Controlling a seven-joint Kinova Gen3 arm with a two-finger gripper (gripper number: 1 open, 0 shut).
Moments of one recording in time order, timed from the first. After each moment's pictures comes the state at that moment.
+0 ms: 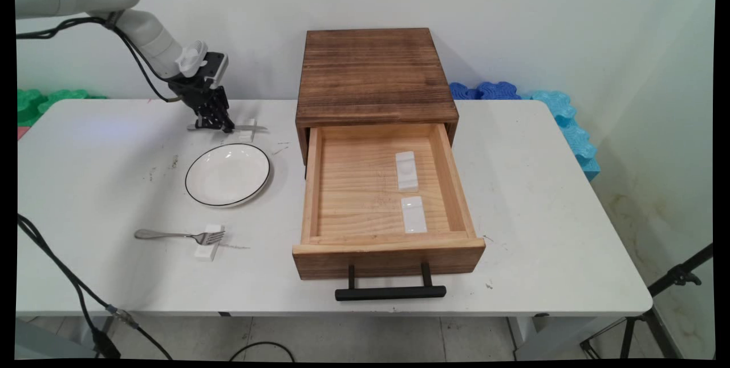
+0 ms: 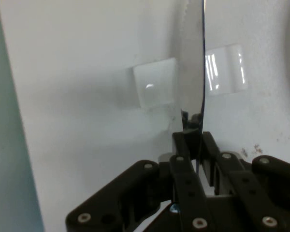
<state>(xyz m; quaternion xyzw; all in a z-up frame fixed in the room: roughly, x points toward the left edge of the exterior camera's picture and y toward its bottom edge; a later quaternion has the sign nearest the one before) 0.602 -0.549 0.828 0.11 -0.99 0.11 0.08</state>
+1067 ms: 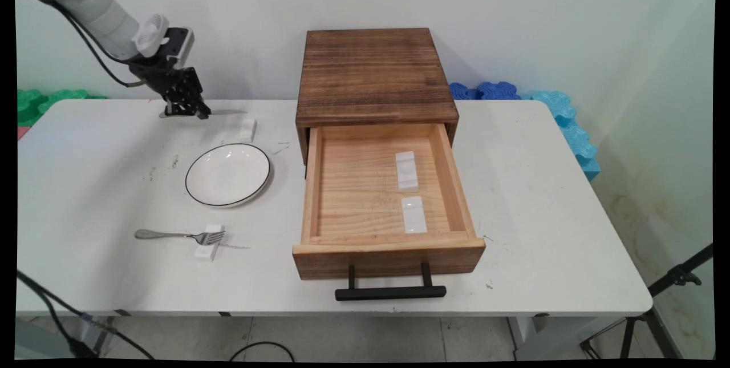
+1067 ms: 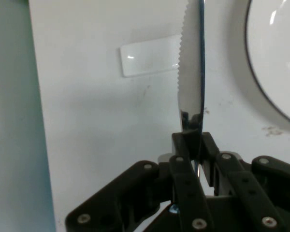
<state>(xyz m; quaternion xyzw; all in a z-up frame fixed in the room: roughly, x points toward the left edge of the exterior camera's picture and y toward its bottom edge) 0.613 -0.488 0.898 0.13 -0.98 0.14 0.09</state>
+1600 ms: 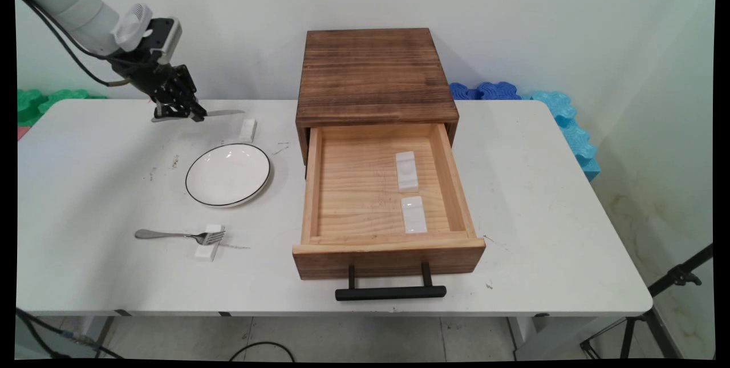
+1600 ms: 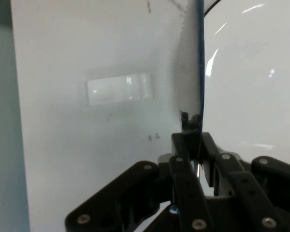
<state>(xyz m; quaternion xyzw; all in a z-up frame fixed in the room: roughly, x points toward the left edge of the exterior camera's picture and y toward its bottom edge) 0.581 -0.438 0.937 0.14 -0.98 0.14 0.11</state>
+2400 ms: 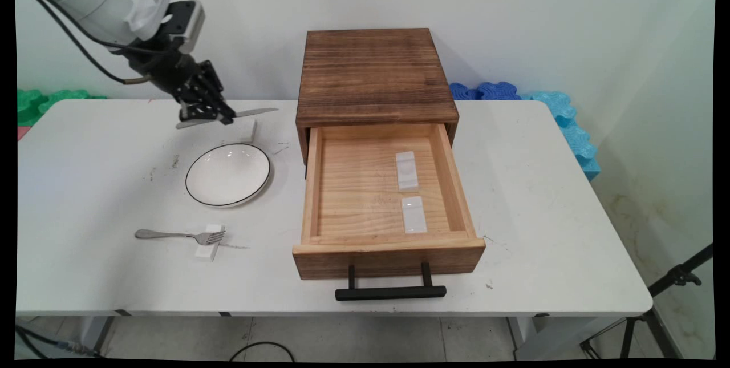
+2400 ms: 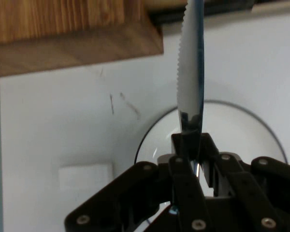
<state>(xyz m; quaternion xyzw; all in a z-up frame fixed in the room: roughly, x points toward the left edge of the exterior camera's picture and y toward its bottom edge) 0.488 -0.406 0.980 0.15 -0.97 0.14 0.15</state>
